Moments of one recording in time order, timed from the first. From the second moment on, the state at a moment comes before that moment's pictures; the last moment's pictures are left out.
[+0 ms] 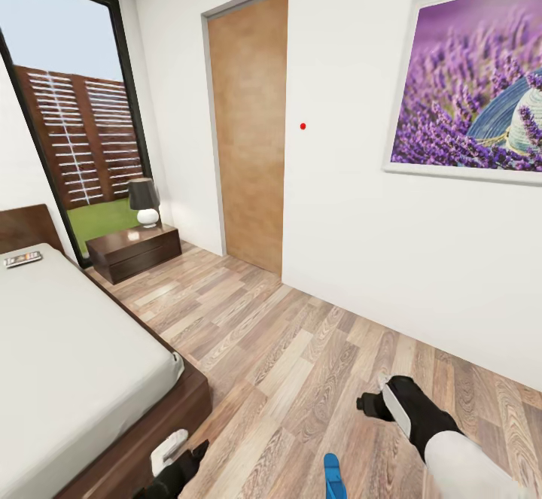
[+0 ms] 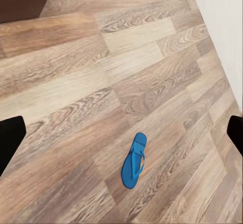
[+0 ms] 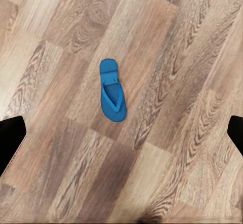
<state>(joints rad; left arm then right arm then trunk) -0.21 -0.07 0.23 -0.68 0.45 0.16 -0.24 -0.65 -0.07 -0.03 -0.48 -0.14 0.67 -0.08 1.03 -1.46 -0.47</state>
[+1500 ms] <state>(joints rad) -0.21 -0.11 0.23 -0.90 0.48 0.57 -0.25 -0.90 0.06 -0.03 -0.27 -0.14 0.70 -0.10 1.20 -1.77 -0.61</state>
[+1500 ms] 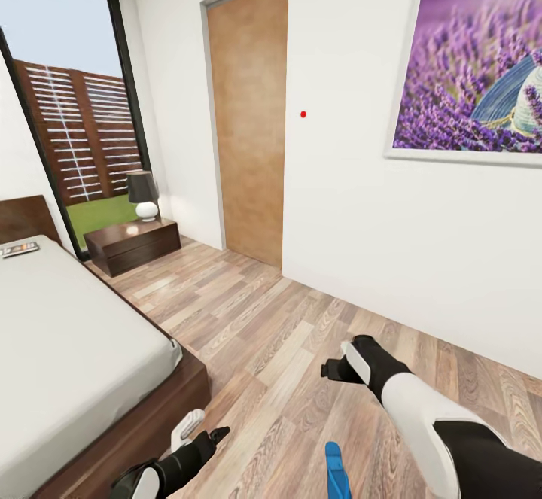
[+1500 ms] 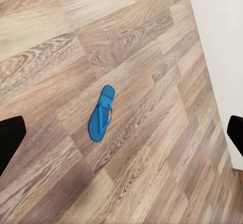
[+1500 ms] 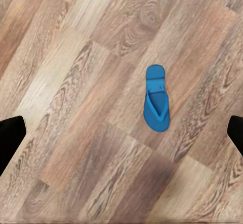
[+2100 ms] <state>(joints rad) -0.21 -0.07 0.24 -0.90 0.60 0.71 -0.25 -0.95 0.08 -0.03 -0.26 -0.14 0.76 -0.11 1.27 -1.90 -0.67</state>
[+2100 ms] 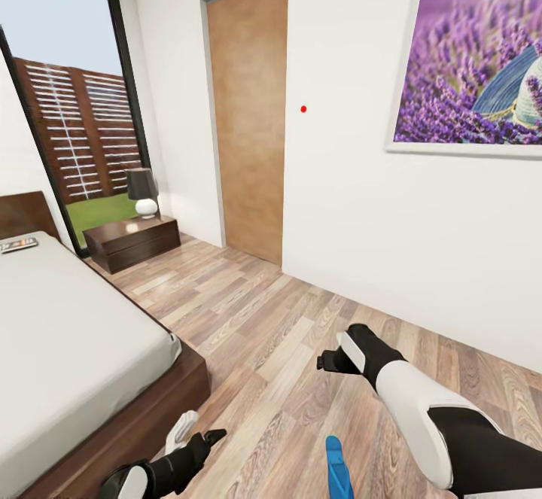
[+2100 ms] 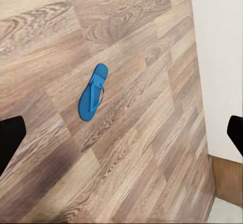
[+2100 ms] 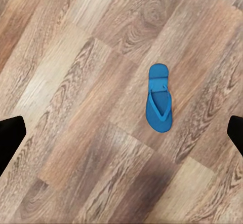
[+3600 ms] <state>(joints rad) -0.21 -0.07 0.24 -0.96 0.63 0.80 -0.25 -0.95 0.06 -0.03 -0.22 -0.13 0.72 -0.15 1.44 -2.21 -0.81</state>
